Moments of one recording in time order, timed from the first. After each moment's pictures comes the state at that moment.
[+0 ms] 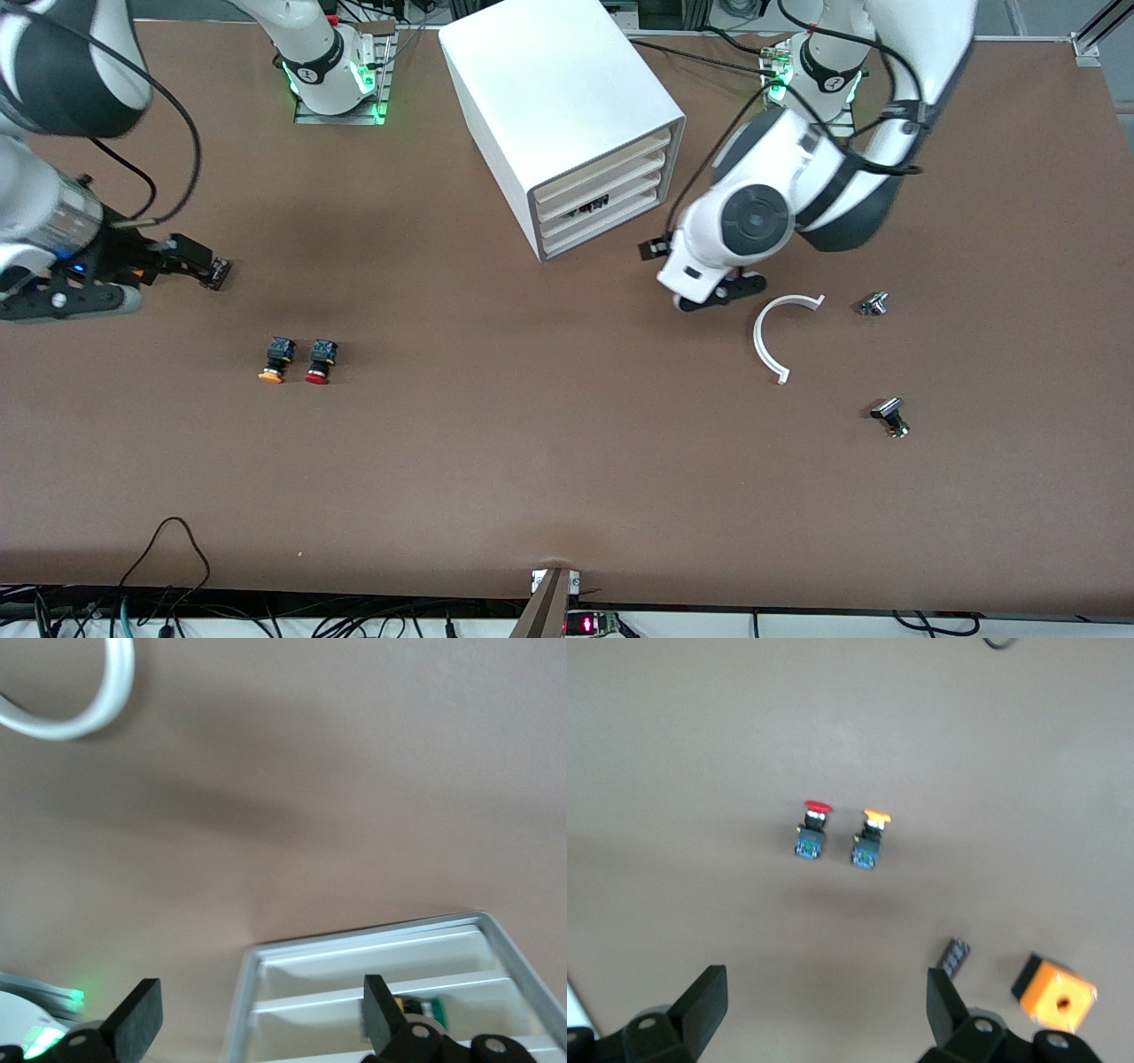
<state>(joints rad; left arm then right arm) -0.04 0.44 -0.53 -1.61 -0.02 1.67 -0.81 0.15 0.16 -0.10 -1.54 -0.02 1.66 -0.03</state>
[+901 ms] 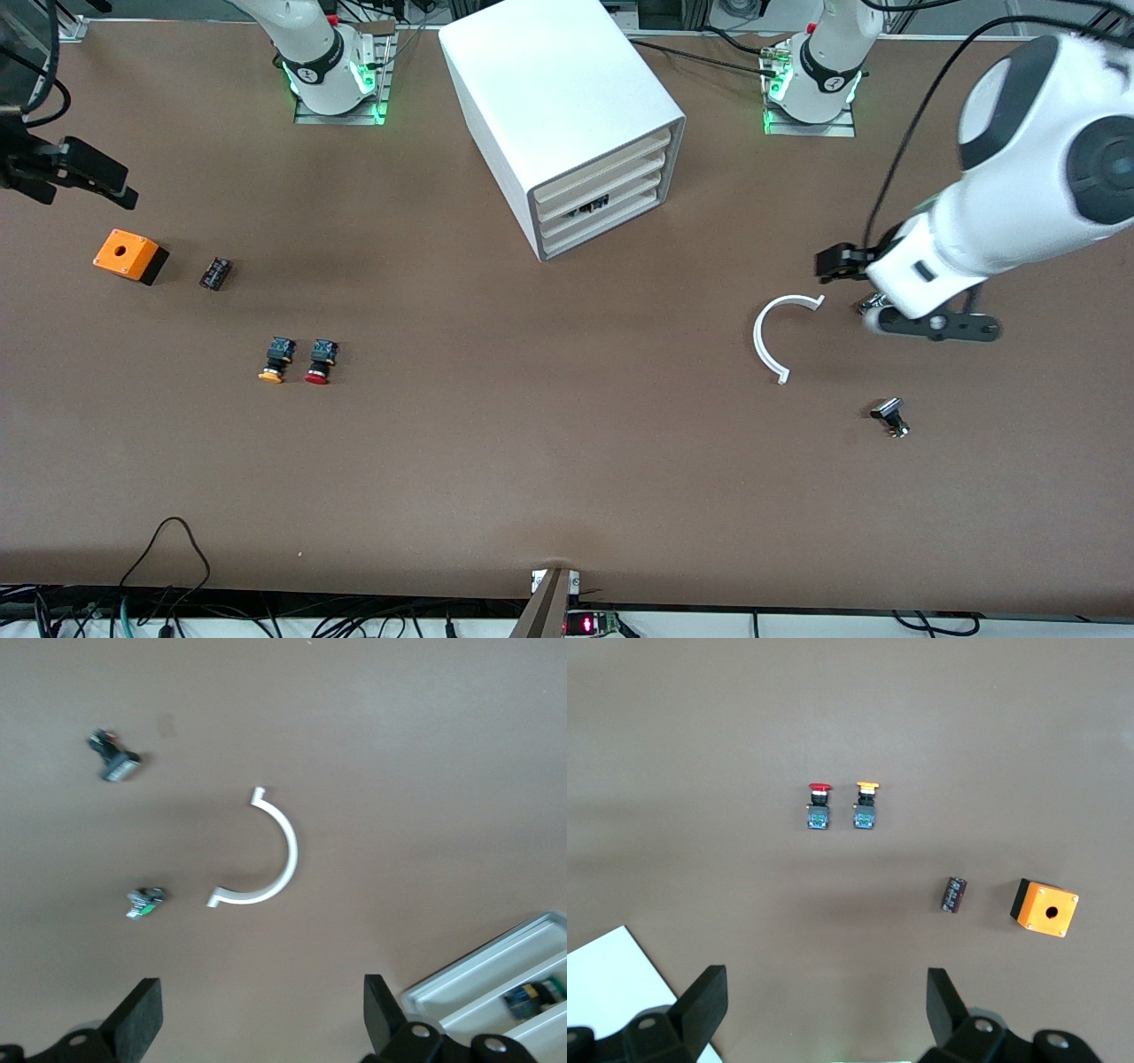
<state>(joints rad) 0.12 0.31 -0.38 -1.36 0.06 1.49 -0.15 0.14 0.05 -0.13 -1.40 0.02 1.43 0.08</state>
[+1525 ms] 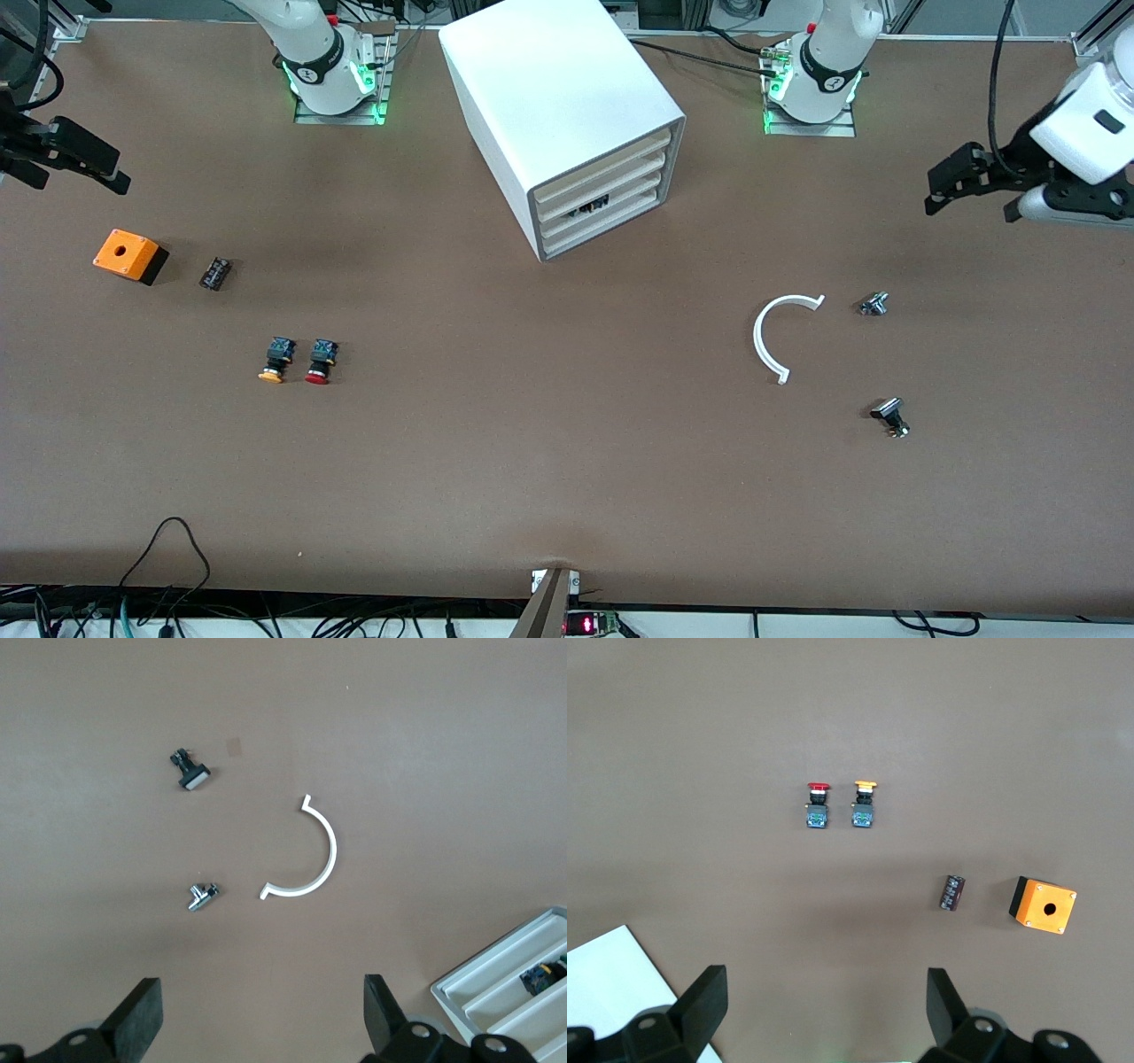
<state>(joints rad) -0.04 -0.04 -0.05 -1.62 -0.05 1.57 -0.02 0.14 0.01 -0.14 -1.45 0.02 1.47 0.08</state>
